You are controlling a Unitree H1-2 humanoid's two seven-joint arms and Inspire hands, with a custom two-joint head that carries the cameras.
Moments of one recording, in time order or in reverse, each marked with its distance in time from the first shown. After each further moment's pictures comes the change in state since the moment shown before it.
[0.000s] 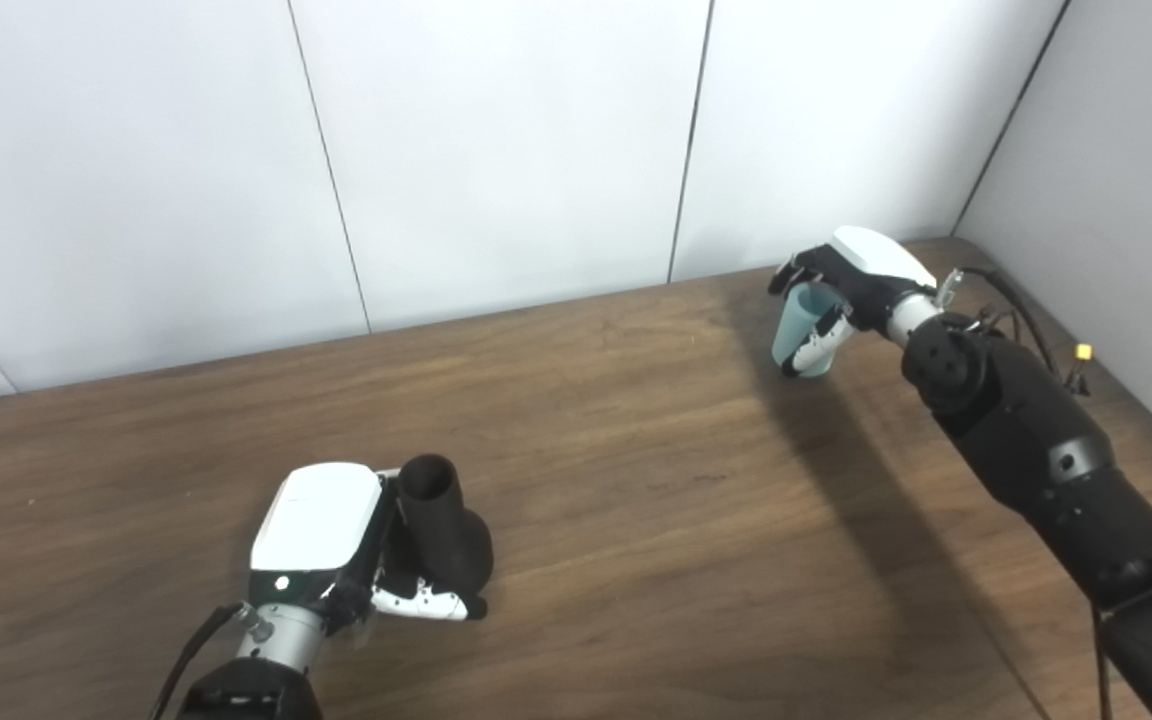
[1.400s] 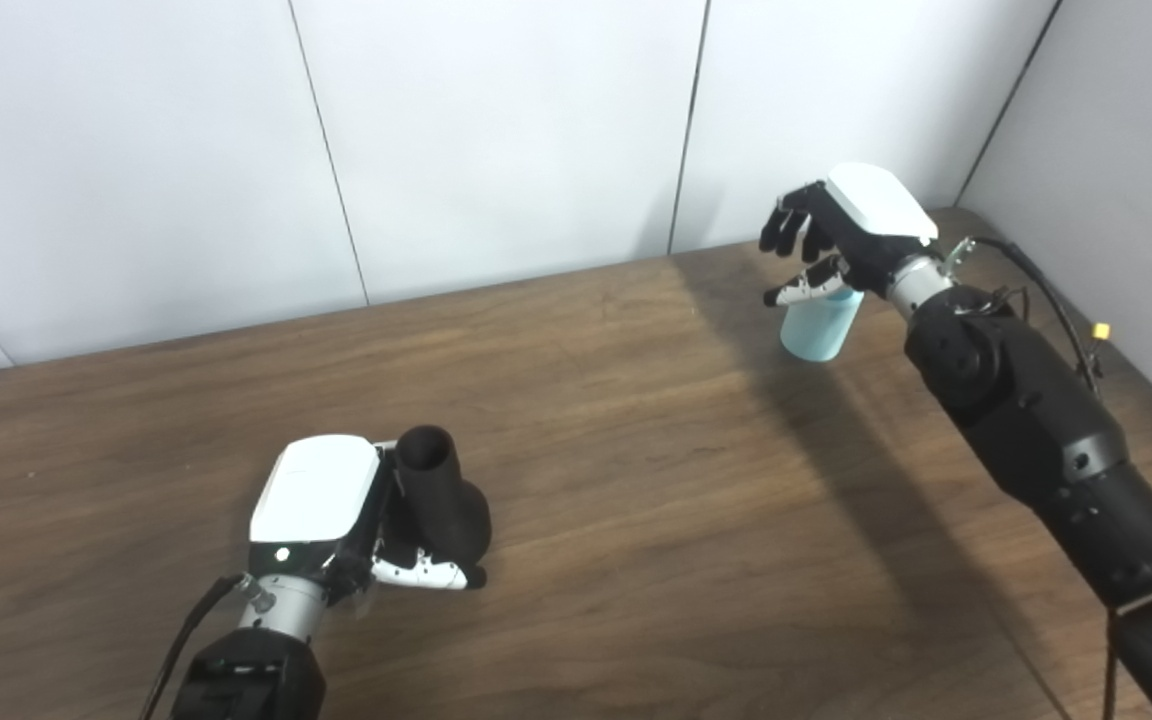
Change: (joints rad) left arm 0.002 -0.009 0.001 -0.004 0.013 0.022 -0.007; right arm 0.055 0.012 -0.046 -0.187 -0.047 -0.098 -0.137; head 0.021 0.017
